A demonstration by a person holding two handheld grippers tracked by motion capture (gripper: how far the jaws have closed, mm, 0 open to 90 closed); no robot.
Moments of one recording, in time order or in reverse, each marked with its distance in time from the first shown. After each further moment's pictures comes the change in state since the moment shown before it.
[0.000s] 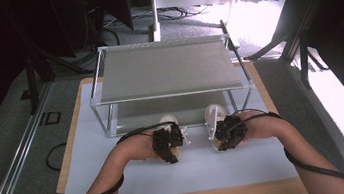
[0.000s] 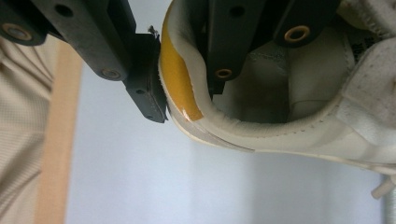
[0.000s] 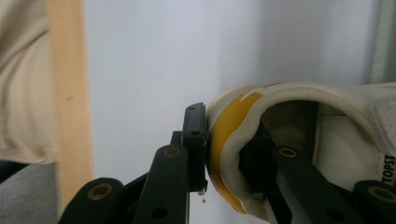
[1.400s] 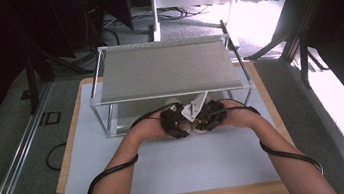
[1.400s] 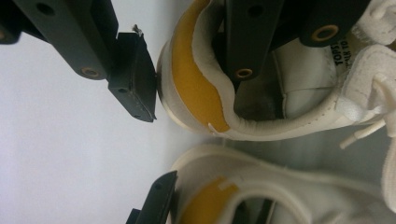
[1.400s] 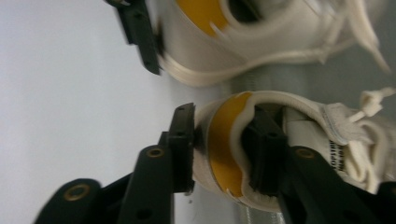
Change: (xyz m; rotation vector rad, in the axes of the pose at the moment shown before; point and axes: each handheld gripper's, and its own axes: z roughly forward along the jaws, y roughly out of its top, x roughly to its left) left arm 0.061 0.020 0.027 -0.280 0.180 0.069; right arm -0.058 0.019 0.028 -0.211 -0.224 0.078
